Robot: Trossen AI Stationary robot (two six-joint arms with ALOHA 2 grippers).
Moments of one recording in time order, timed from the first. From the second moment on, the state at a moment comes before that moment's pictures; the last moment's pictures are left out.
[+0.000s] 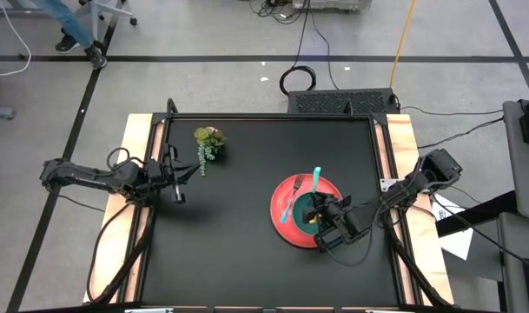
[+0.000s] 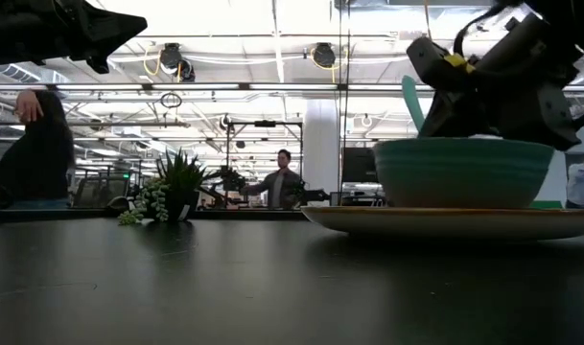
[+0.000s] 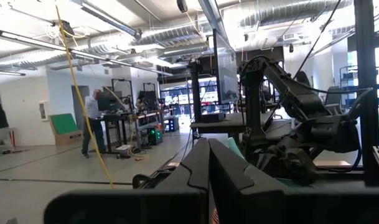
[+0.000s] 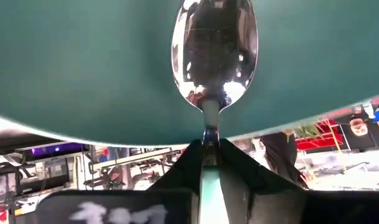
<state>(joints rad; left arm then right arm) -0.13 0.31 0.07 0.56 -0.32 0.22 0.52 1.61 0.86 -0.71 1.05 -1.43</state>
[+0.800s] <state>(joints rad) -0.13 0.31 0.07 0.55 -0.32 0.23 0.43 1.65 1.28 -1.42 0.73 -0.85</state>
